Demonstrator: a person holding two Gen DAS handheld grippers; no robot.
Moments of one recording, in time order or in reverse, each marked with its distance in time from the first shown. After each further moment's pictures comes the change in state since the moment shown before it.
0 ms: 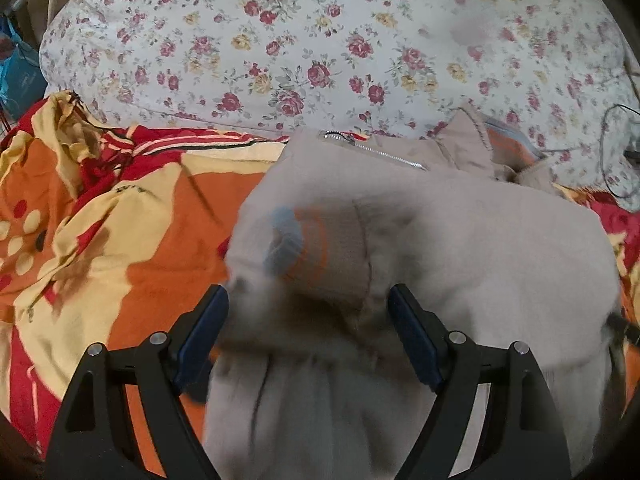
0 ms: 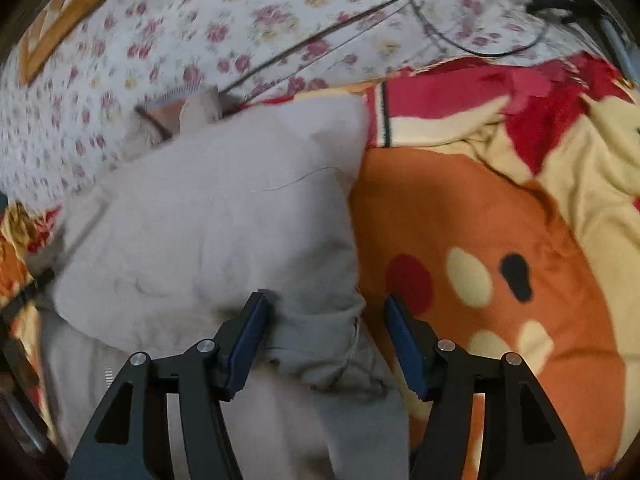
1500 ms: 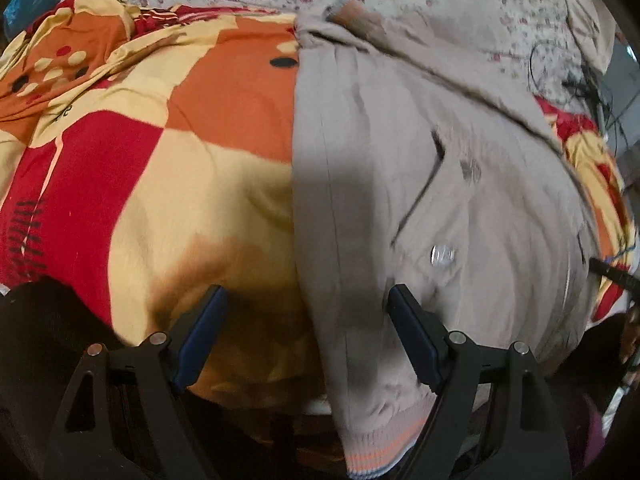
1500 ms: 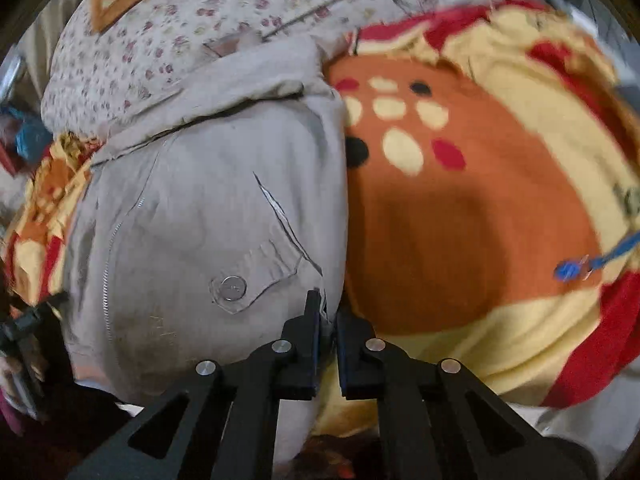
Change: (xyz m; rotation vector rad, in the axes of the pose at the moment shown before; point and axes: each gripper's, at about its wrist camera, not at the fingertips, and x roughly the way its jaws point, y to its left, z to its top) left arm -0.093 0.068 -0.201 0.017 0.191 -0.177; right arm -0.080 -0.067 -0.171 -0.066 0.071 0.117
